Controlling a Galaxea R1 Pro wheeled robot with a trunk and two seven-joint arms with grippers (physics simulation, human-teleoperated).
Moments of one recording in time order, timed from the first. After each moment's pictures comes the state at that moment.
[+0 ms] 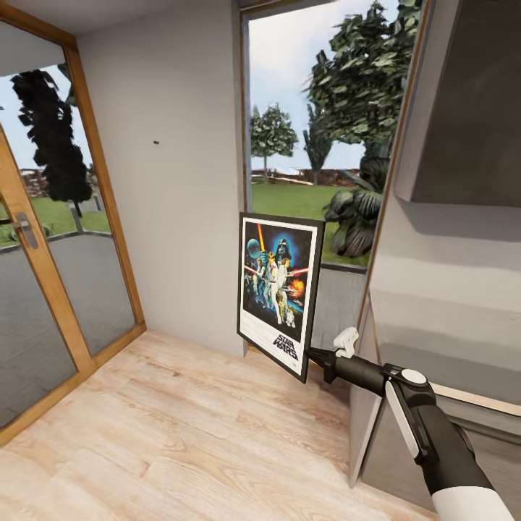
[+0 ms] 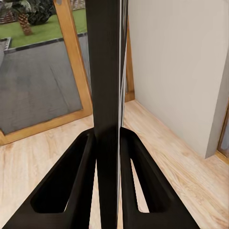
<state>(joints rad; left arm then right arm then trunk) 0.05 0.11 0.10 -0.85 0.00 0.16 -0.01 -0.48 -0.09 -0.05 -1.26 -0.01 0.34 0.91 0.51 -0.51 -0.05</state>
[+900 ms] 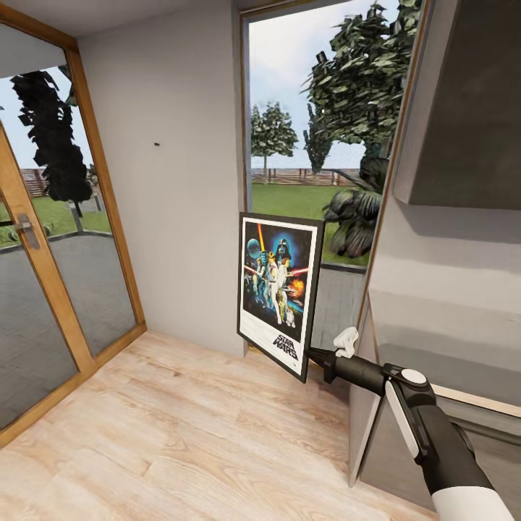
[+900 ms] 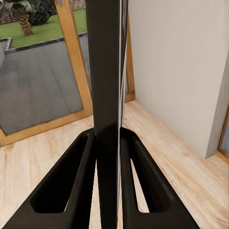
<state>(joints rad) 0.05 0.11 0.10 -0.85 0.00 0.16 -0.01 -0.48 -0.09 -0.05 -1.26 -0.01 0.34 0.91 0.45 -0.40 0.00</state>
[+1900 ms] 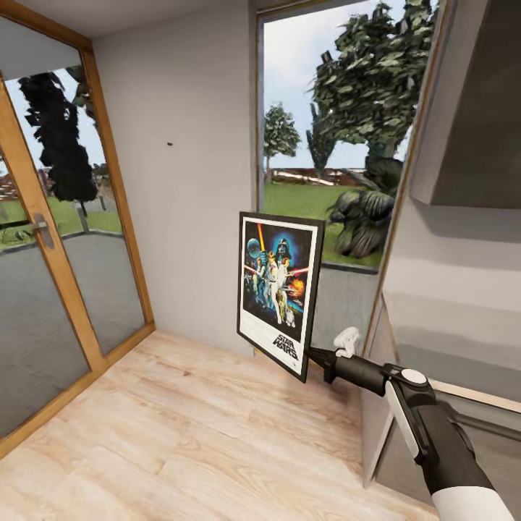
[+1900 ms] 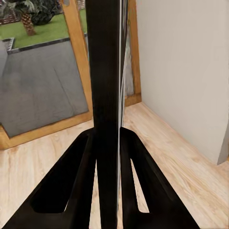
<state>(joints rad) 0.05 0.11 0.10 -0.86 0.00 0.16 -0.01 -0.48 -0.09 -0.05 -1.26 -0.01 0.34 0.91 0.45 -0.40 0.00</state>
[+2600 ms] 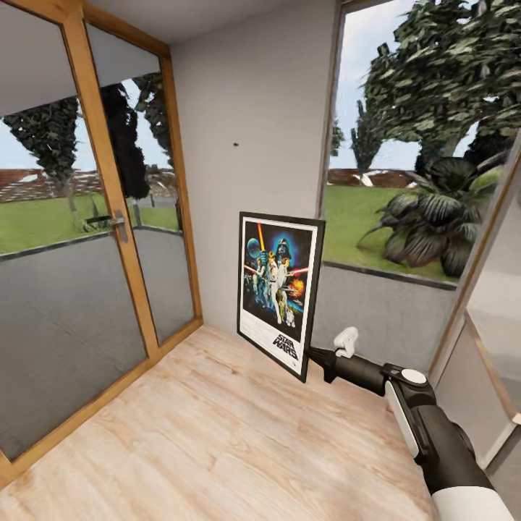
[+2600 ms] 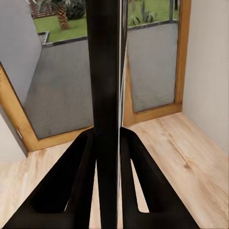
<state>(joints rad) 0.05 0.11 0.10 -0.86 0.00 0.16 -0.01 -0.48 -0.09 -0.05 -1.26 -0.01 0.34 0.91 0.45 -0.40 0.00</state>
